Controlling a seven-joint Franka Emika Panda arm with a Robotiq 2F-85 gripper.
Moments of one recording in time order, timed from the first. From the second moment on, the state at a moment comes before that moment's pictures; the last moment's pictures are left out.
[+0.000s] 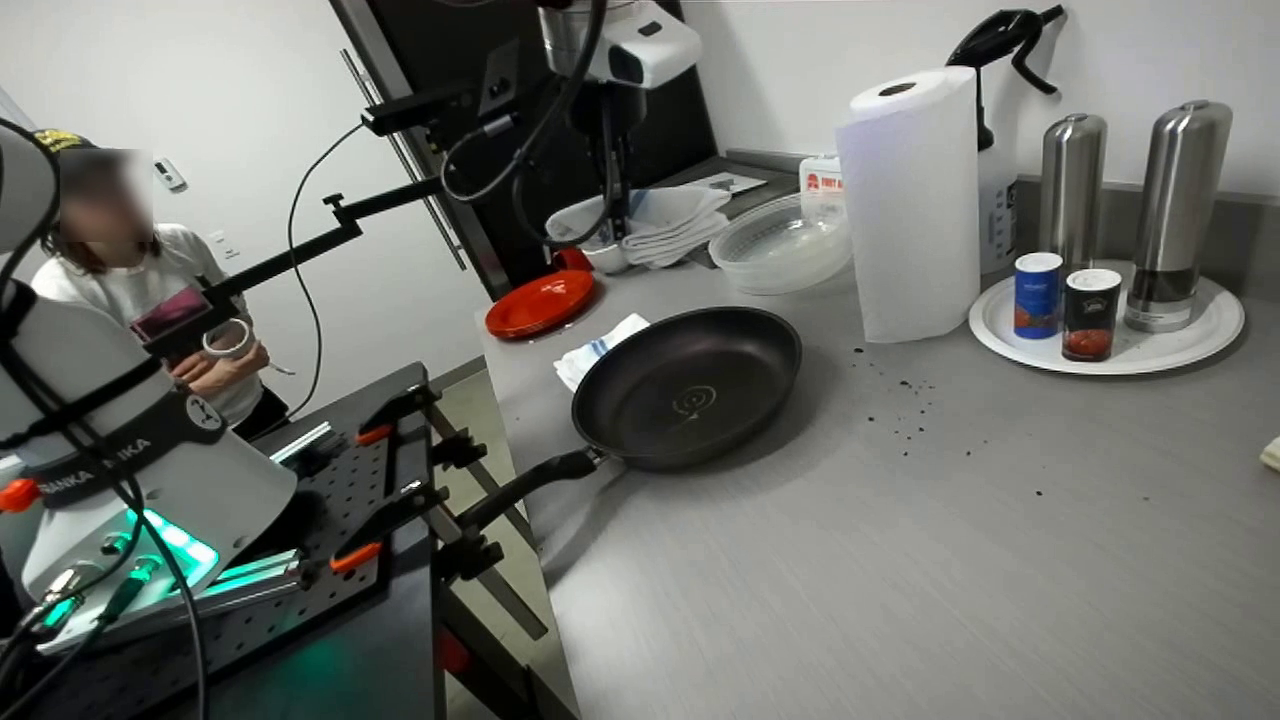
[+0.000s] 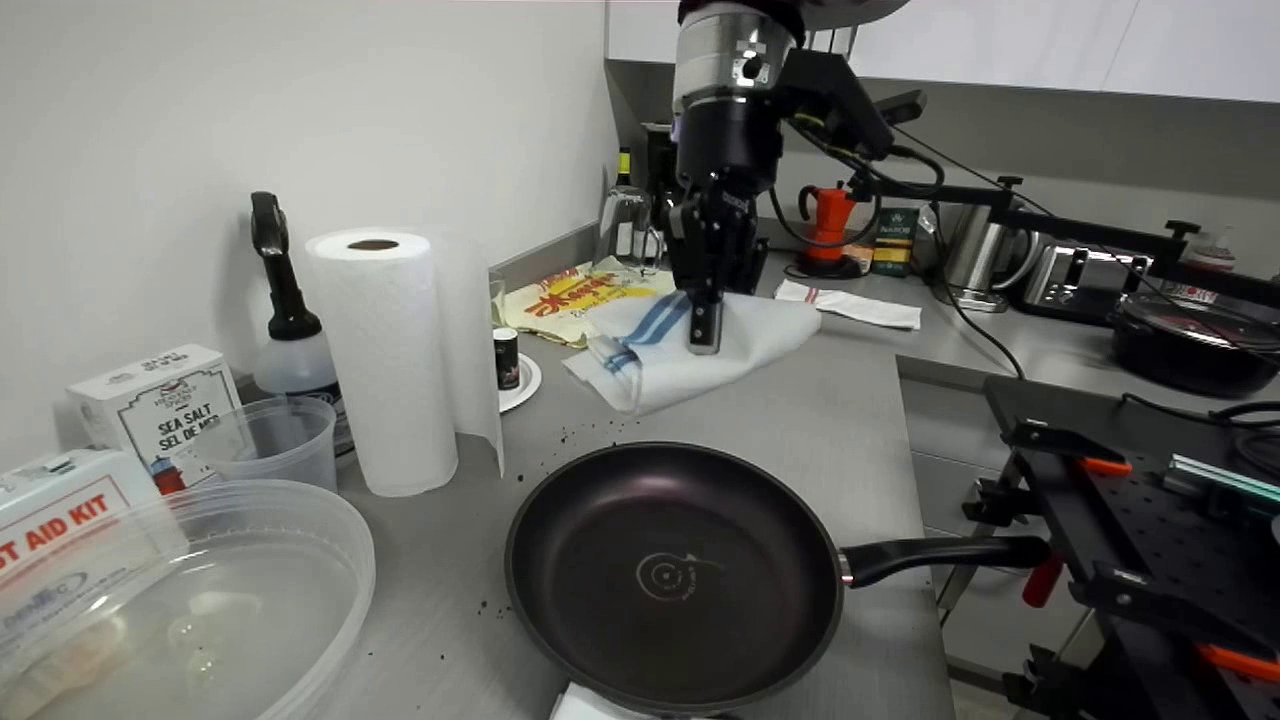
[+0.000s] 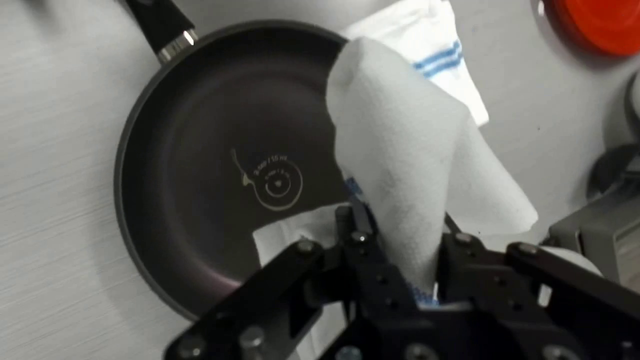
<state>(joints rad) -0.16 0.22 0.09 -2.28 0.43 2.30 -0.08</state>
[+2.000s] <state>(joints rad) 0.22 0.67 -0.19 -2.31 0.02 2.96 0.20</state>
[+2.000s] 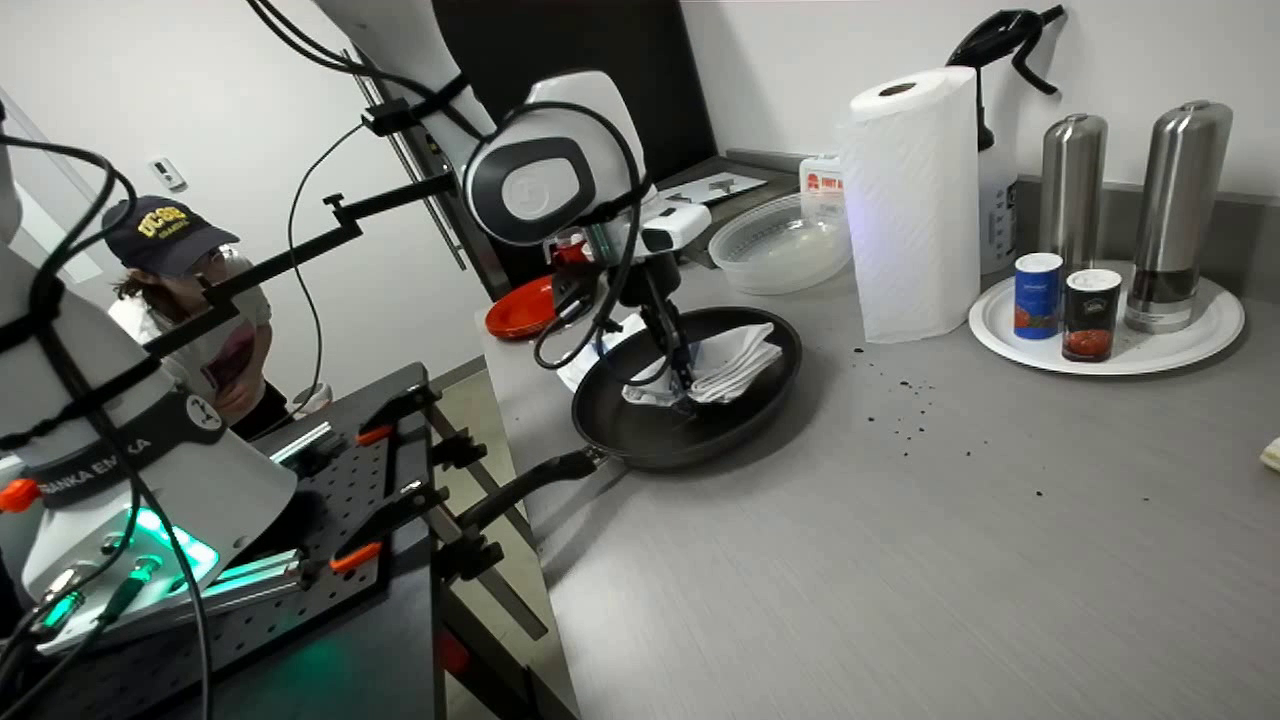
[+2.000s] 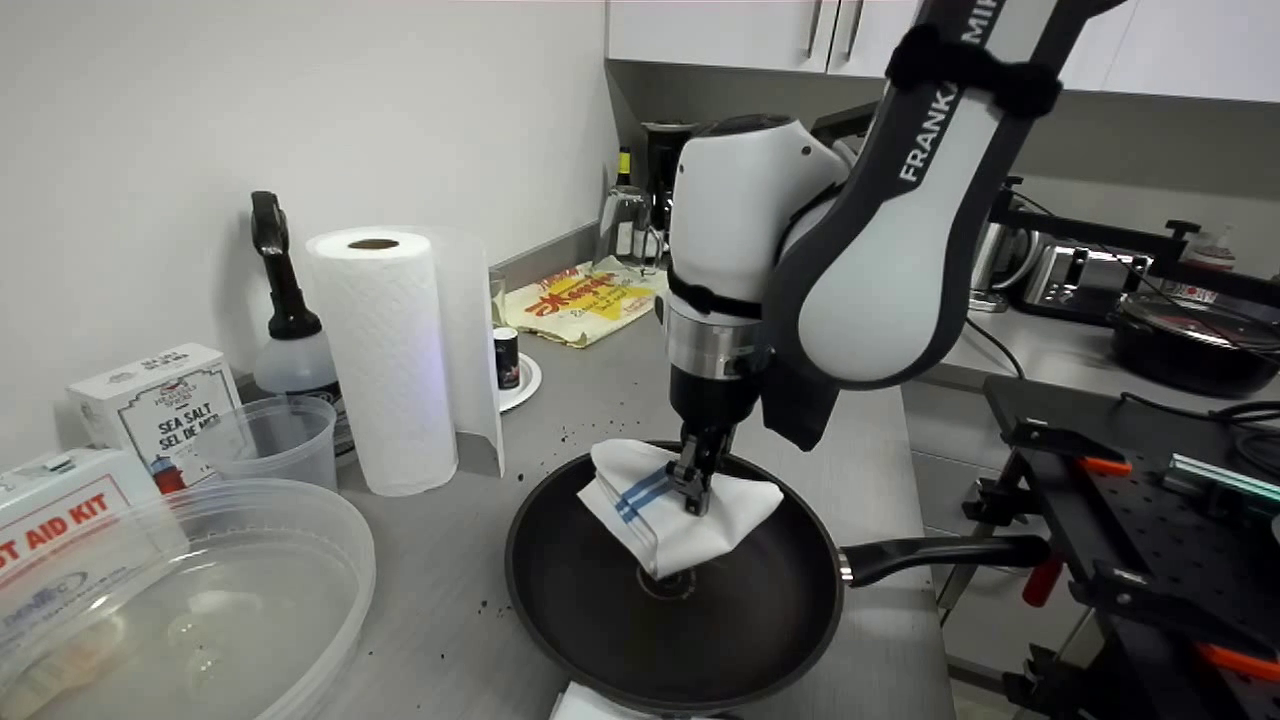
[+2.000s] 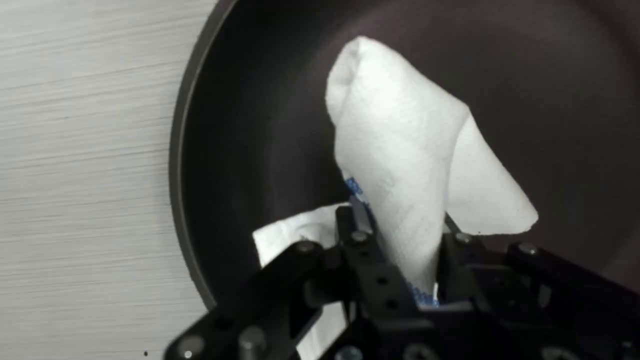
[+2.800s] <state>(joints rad) 0.50 0.88 -0.47 -2.20 0.01 2.98 0.32</state>
